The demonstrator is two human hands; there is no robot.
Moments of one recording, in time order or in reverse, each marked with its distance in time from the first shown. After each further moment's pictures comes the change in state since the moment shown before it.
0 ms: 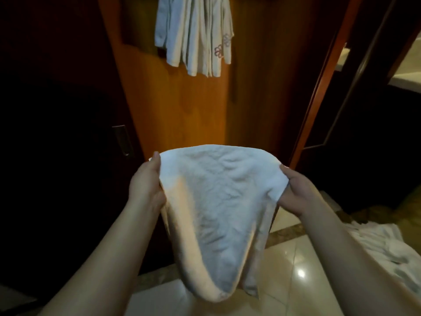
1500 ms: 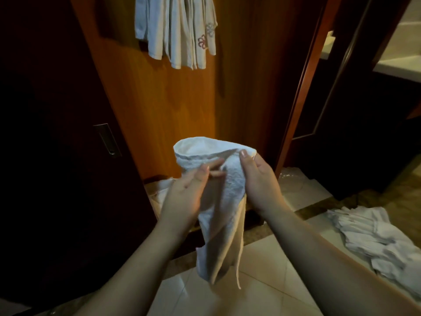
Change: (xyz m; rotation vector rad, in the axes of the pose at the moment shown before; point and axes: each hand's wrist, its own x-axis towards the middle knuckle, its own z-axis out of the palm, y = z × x) left_hand -0.103 -0.035 0.033 0.458 -0.544 0.443; right_hand -0.051 0.043 0.061 -0.829 -0.015 -0.613
